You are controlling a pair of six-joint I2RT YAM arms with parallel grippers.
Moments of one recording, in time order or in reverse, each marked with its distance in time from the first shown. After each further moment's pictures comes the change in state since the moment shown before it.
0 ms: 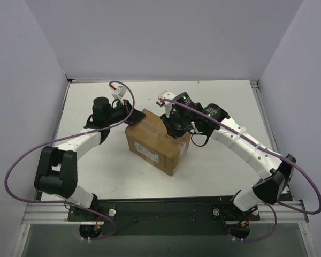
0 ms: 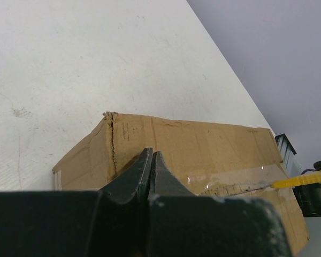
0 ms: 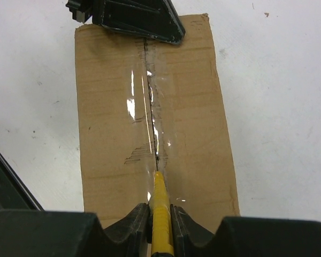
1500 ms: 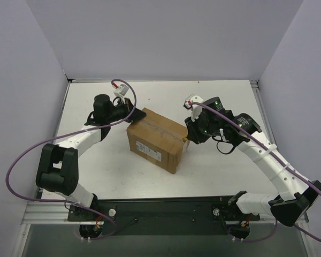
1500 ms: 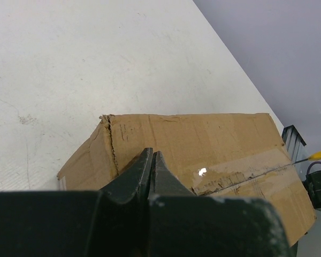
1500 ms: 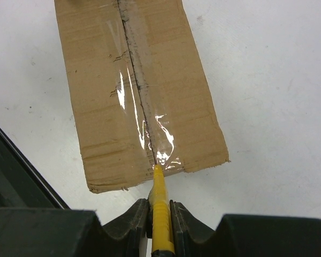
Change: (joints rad) left arm 0.003 0.032 0.052 -0.050 0.023 0.073; right arm -0.175 -0.280 -0.214 -0.043 -0.110 -0.040
